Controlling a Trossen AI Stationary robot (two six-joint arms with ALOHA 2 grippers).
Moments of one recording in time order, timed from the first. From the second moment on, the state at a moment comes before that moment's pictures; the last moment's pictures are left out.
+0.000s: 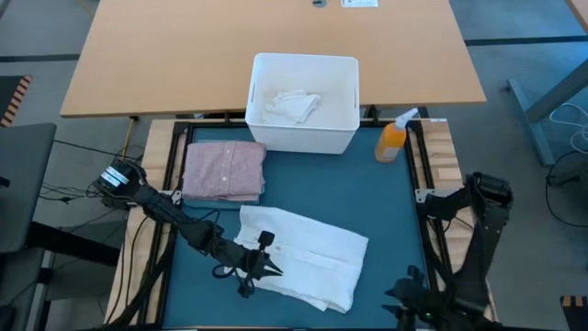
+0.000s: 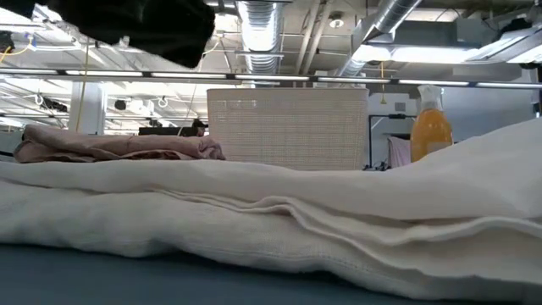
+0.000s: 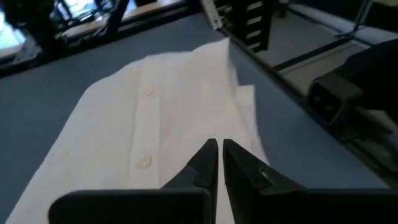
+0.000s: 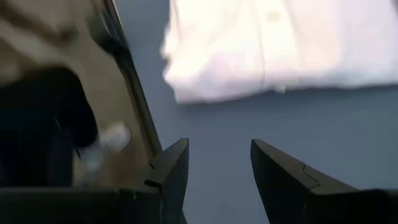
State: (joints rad) left arm -0.54 1.60 0.74 0.49 -0.22 0.06; right arm 1.19 1.66 1.28 -0.93 0.62 1.59
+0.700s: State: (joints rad) left arm -0.54 1.87 1.11 0.31 -0.21 0.07; right arm 1.11 1.67 1.28 -0.59 0.70 1.31
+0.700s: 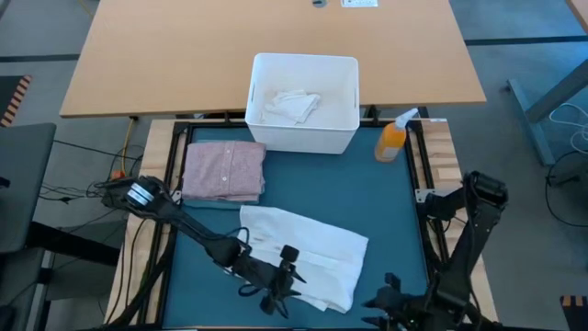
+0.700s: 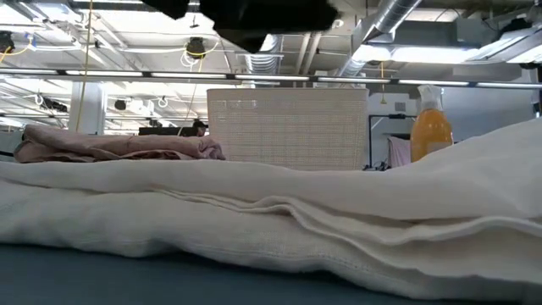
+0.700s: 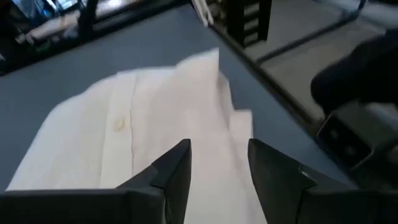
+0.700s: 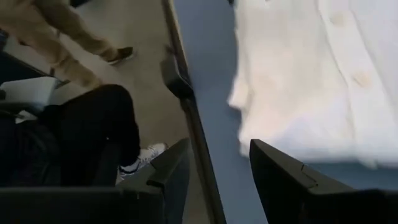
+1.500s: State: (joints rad) left arm -0.52 1.88 1.14 0.11 -0.22 0.04; right arm 1.00 1.80 1.34 -0.47 0.52 0.72
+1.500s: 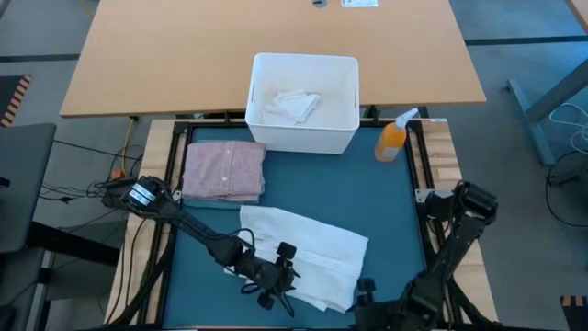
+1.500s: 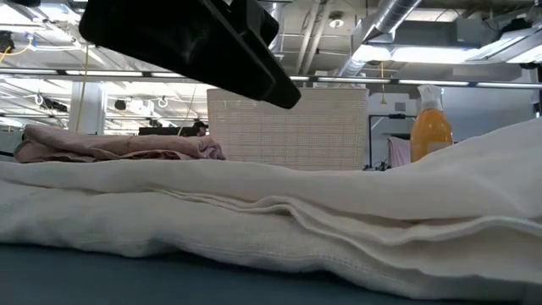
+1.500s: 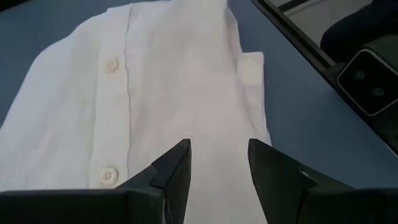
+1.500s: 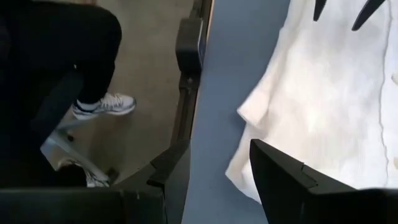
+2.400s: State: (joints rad) left arm -0.52 1.88 1.10 0.03 -0.19 -0.03; right arm 0.92 1.92 1.34 -0.53 0.46 0.69
